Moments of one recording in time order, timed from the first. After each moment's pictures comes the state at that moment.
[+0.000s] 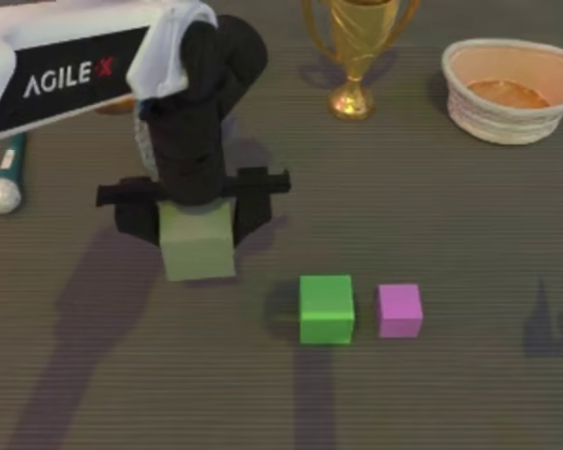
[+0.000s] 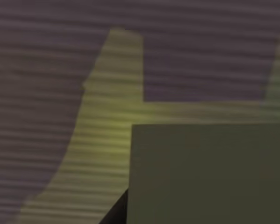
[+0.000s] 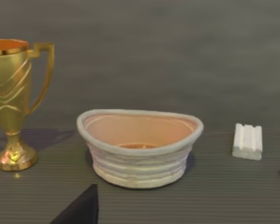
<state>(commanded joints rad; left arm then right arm) -0.52 2.09 1.62 -1.10 0.00 -0.57 0.01 0.00 0.00 0.00 0.00 0.00</state>
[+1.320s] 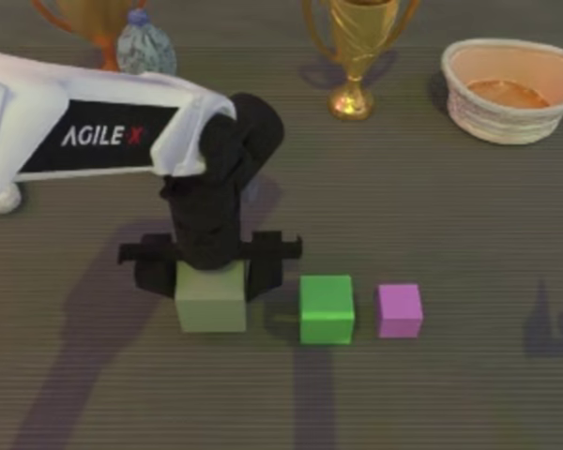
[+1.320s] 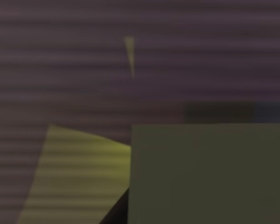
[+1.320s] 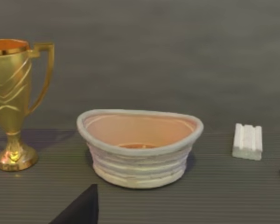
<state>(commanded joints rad) -0.57 2.11 1.39 -0.85 0.00 -0.56 0.01 0.00 0.00 0.00 0.00 0.00</state>
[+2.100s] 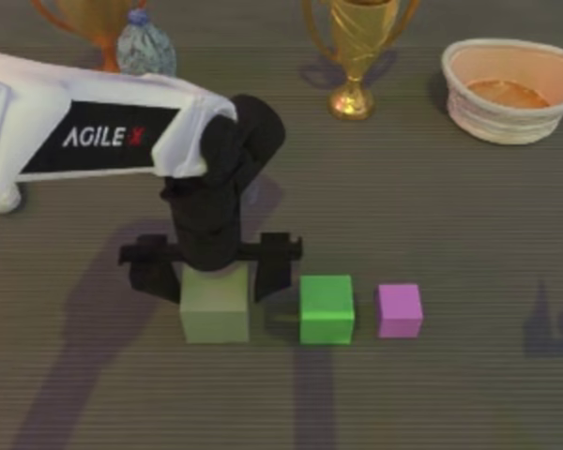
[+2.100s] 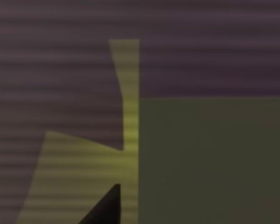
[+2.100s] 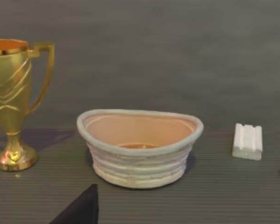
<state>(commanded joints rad) -0.57 2.11 1.39 -0.85 0.00 -0.56 0.01 0.00 0.00 0.00 0.00 0.00</state>
